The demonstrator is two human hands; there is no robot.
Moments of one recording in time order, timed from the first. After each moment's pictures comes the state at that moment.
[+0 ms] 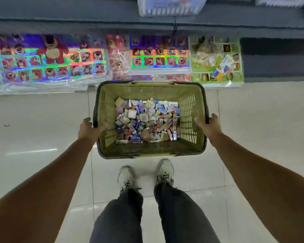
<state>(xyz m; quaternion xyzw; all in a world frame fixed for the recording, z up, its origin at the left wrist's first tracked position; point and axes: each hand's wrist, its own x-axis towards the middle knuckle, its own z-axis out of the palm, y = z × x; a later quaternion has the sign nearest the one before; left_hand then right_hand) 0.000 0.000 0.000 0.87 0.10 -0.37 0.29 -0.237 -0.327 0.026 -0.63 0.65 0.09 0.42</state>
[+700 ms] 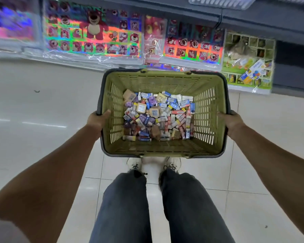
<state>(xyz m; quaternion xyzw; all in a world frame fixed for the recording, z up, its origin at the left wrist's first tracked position) -0.021 0.063 -0.008 0.77 0.27 -0.37 0.44 -0.223 -0.325 0.013 -0.53 0.66 0.07 0.53</state>
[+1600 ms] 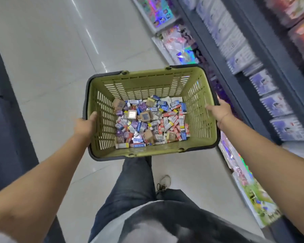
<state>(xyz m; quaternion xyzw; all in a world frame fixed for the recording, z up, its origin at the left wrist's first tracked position) -0.199 0.410 0.342 0.63 0.64 -0.04 0.43 0.050 0.049 0.353 -0.83 0.17 0.26 0.46</state>
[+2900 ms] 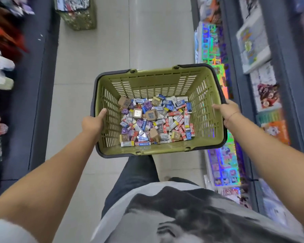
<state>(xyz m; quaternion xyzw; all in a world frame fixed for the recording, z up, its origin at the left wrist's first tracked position) 0.296 1.146 0.381 0.48 0.75 0.08 0.45 0.663 0.932 0.387 -0.82 0.04 0.35 0.44</state>
